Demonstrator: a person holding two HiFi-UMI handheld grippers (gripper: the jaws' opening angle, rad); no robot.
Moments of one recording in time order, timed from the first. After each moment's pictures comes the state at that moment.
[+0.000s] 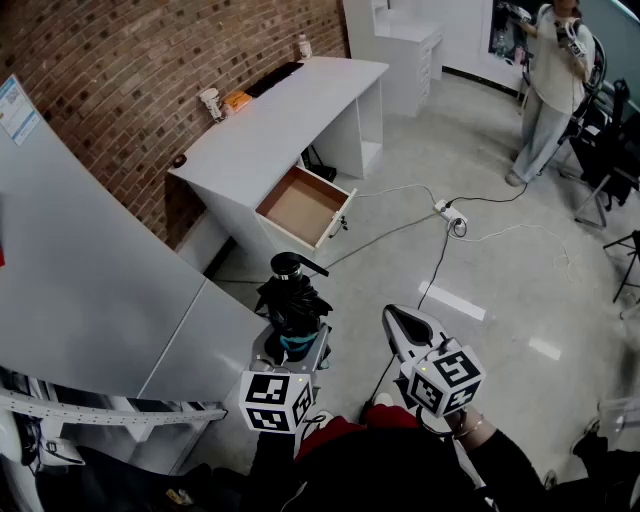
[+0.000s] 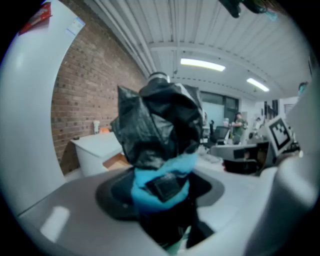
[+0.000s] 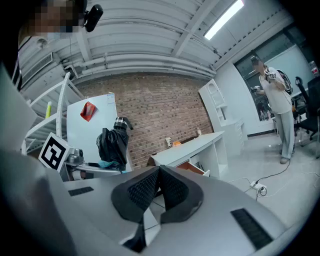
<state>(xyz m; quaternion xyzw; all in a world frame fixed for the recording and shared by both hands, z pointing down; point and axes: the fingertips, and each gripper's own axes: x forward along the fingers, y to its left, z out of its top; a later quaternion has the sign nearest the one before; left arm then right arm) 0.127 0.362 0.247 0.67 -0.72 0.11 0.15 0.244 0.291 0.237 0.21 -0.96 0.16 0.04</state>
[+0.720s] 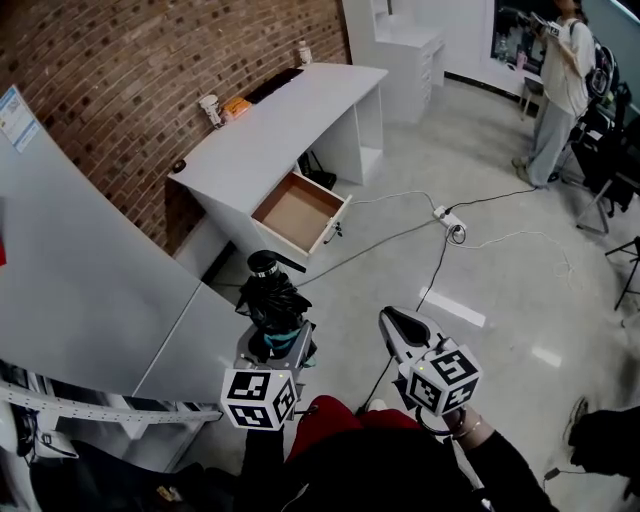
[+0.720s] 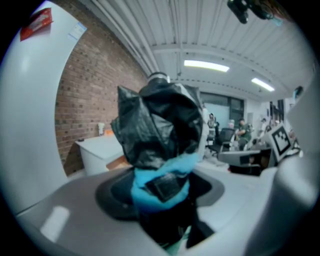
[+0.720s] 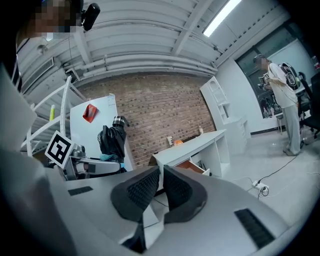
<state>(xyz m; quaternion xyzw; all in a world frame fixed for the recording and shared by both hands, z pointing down) 0.127 0.352 0.237 0.64 -0.74 0.10 0.15 0.267 0.272 0.244 0.18 -0.97 0.17 0.05</state>
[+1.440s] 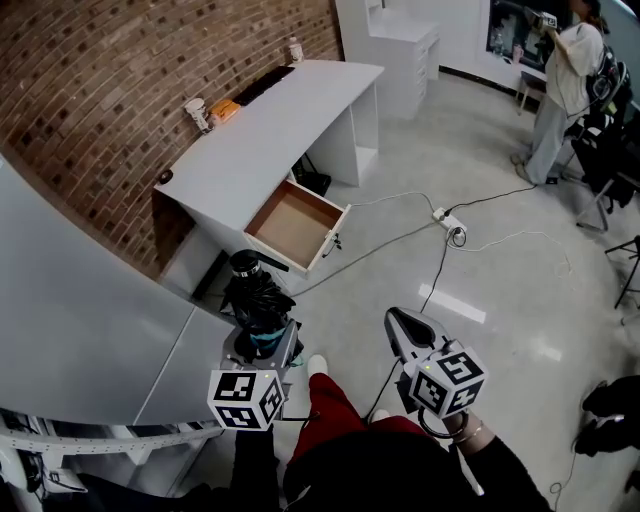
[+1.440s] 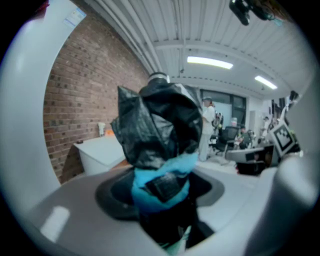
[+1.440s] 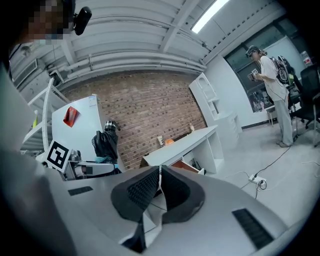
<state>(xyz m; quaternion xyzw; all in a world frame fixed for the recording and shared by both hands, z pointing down) 0.054 0.295 0.243 0.64 -0.74 0.12 0.15 0.228 0.205 0.256 0.23 -0.95 0.21 0.05</state>
